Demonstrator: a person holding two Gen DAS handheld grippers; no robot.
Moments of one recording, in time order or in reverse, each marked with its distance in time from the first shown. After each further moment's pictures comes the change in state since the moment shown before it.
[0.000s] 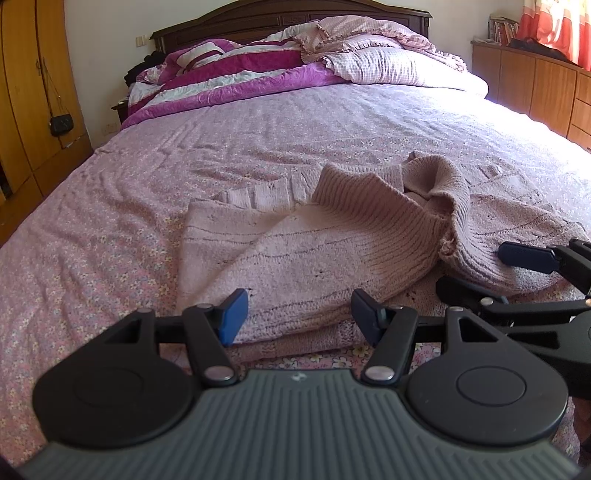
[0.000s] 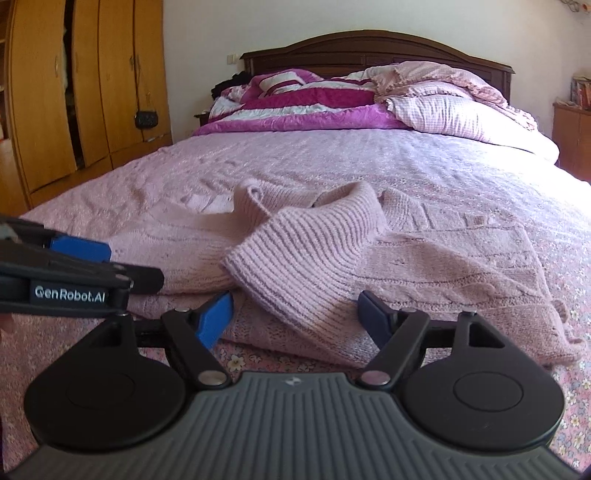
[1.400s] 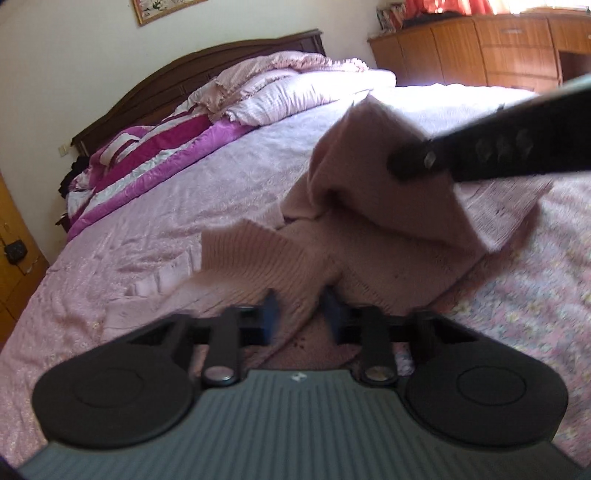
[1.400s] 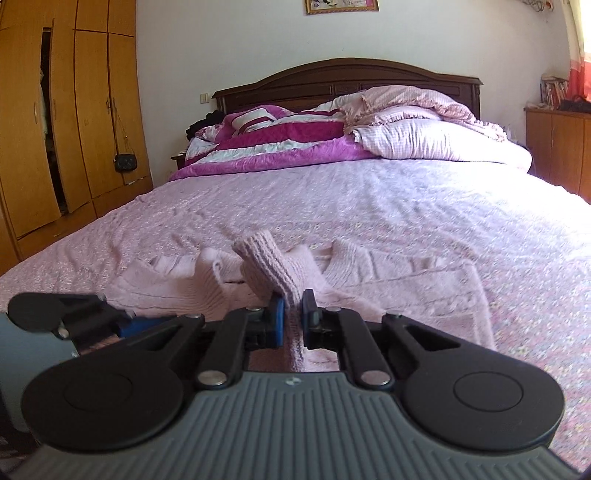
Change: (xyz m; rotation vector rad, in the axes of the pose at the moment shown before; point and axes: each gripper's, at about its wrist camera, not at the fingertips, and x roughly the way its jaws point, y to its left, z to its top) left arm 0.028 -0.077 -0.009 0.375 -0.170 -0.087; right arm -0.035 -0.049 0.031 0.073 -0.109 -0.051
